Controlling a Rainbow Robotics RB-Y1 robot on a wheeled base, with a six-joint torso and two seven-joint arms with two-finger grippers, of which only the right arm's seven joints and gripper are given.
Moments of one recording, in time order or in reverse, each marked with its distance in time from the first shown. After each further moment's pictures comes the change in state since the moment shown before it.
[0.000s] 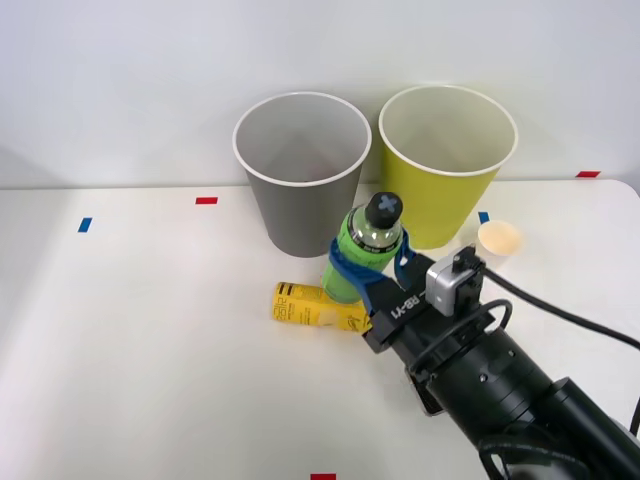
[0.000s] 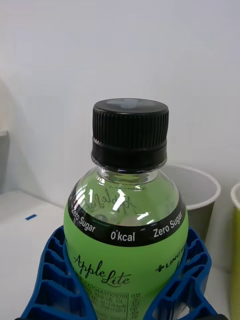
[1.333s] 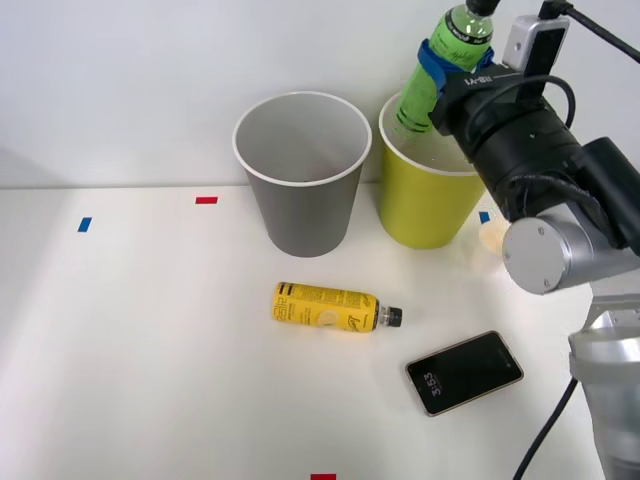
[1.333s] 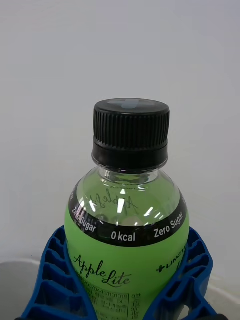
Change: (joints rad) arm -0.555 0.252 -0.488 0.346 -0.004 0.335 -0.097
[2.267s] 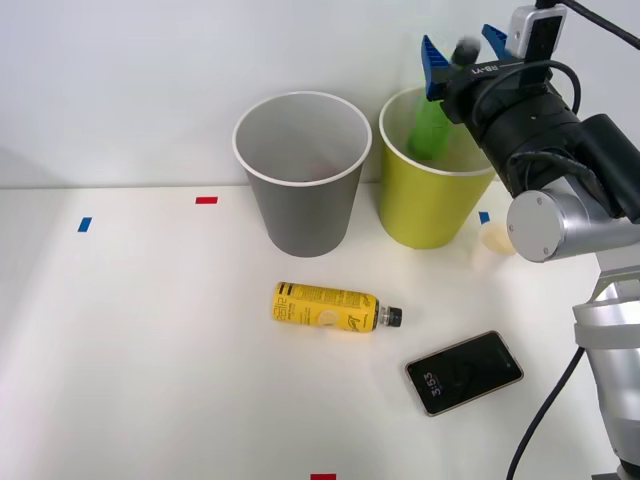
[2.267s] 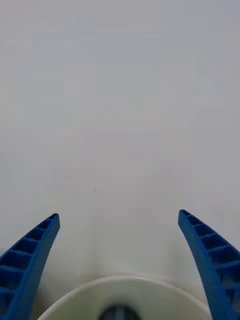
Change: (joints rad) arm -0.067 -0.071 0.003 0.106 0.018 -0.006 0.011
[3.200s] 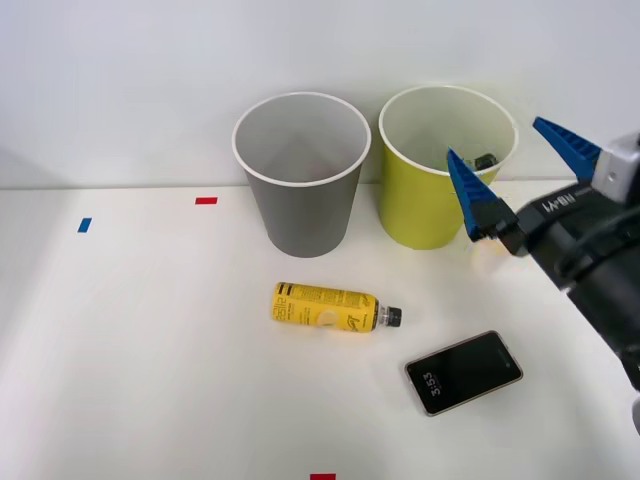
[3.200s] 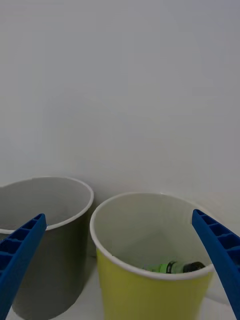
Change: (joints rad) arm 0.712 -0.305 0.041 -0.620 -0.058 -0.149 -0.149
